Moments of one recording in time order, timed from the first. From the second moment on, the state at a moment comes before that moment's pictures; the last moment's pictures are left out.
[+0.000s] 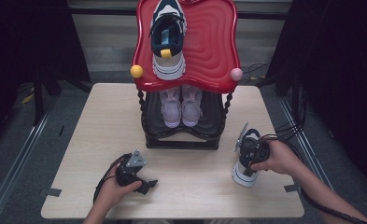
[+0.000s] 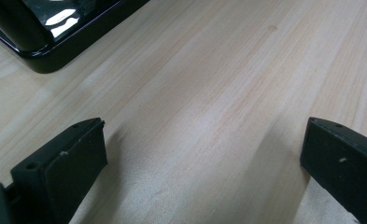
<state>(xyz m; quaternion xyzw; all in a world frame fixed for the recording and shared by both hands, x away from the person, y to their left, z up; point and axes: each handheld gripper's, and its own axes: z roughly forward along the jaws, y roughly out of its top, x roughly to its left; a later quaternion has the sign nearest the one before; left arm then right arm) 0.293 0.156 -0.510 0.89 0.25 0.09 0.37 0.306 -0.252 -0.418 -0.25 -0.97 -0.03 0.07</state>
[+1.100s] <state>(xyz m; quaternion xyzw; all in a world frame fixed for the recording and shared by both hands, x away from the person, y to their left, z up) 0.293 0.156 -0.510 0.89 0.25 0.09 0.37 0.304 -0.249 -0.395 -0.22 -0.97 -0.04 0.03</state>
